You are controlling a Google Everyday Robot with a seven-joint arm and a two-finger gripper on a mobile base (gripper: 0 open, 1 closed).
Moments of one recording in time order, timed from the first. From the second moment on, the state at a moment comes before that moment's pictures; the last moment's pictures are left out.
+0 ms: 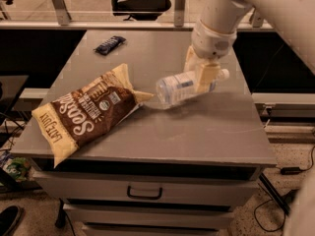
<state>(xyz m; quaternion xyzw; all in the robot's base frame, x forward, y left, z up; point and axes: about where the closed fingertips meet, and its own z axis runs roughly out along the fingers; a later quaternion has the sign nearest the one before) 0.586 -0.104 0.885 -0.79 0.60 0.04 0.10</state>
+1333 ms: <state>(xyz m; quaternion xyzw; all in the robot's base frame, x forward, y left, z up) 0.746 -0.023 0.885 -0.70 0.69 0.01 0.17</state>
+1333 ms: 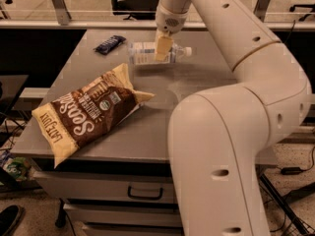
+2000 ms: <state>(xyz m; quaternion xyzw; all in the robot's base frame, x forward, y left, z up) 0.787 0.017 0.883 -0.67 0.71 -0.03 0.18</state>
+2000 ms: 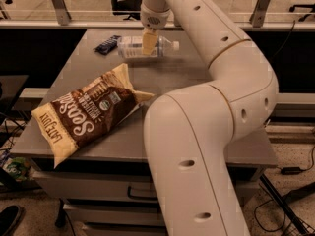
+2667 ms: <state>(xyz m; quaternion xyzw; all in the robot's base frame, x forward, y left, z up) 0.803 0.036 0.876 -0.65 0.73 -0.05 0.20</state>
